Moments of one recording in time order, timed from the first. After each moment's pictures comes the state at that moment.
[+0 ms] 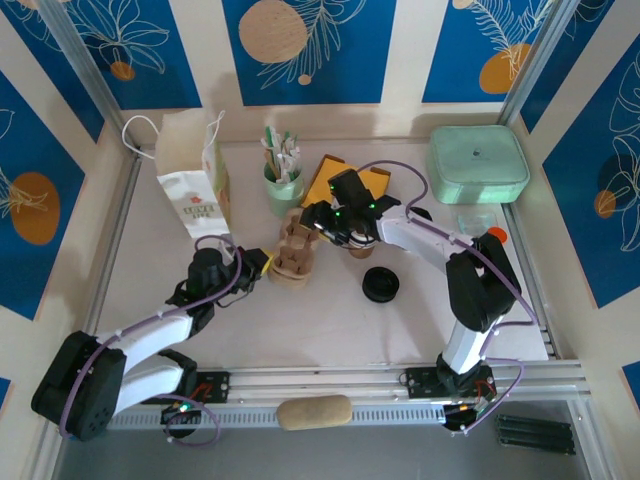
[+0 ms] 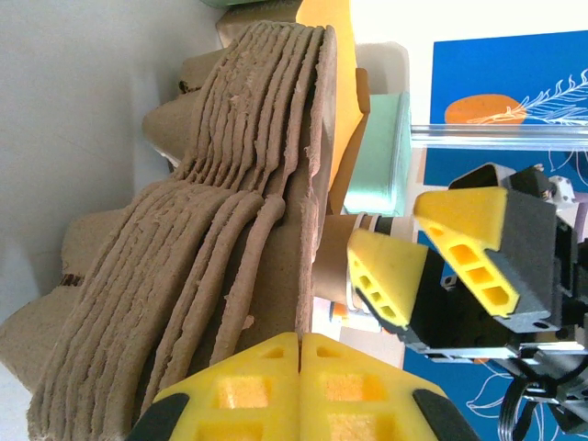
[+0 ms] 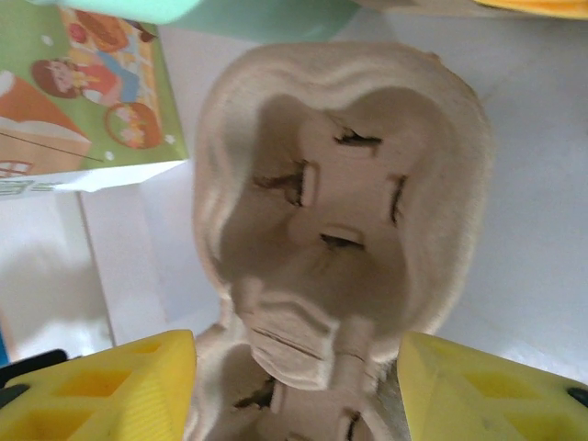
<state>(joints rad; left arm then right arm) -0.45 1.10 0.29 0.48 0.32 -1.39 0.63 1.74 1.29 -0.44 -0.29 0.99</state>
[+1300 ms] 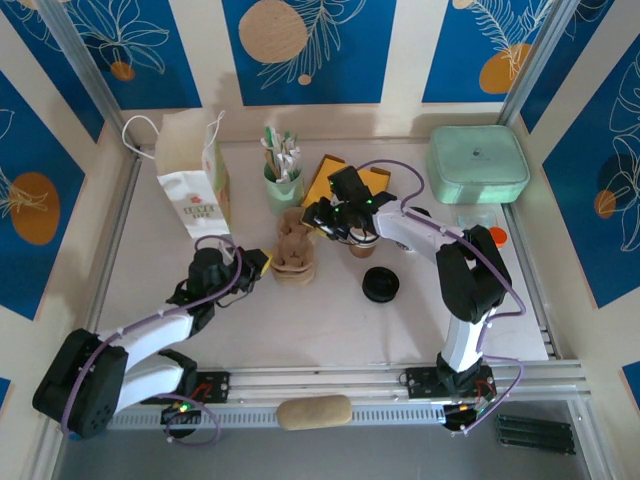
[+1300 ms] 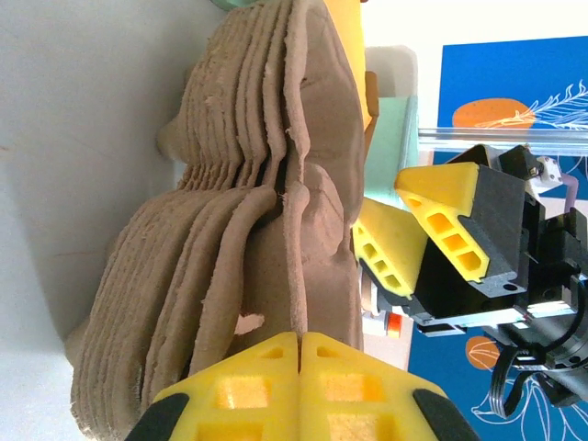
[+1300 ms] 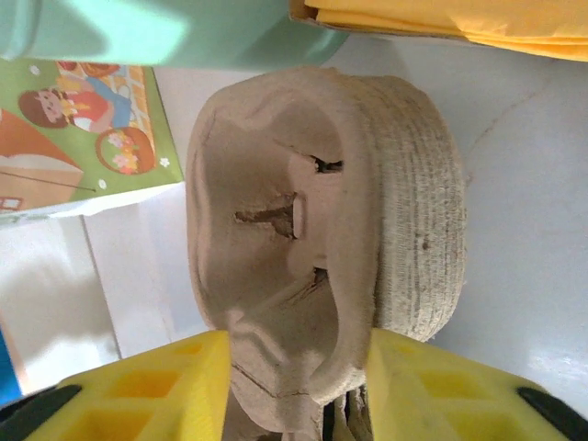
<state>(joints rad) -0.44 1.12 0.29 0.48 0.32 -1.39 0.60 1.81 1.33 -0.39 -0.34 1.01</state>
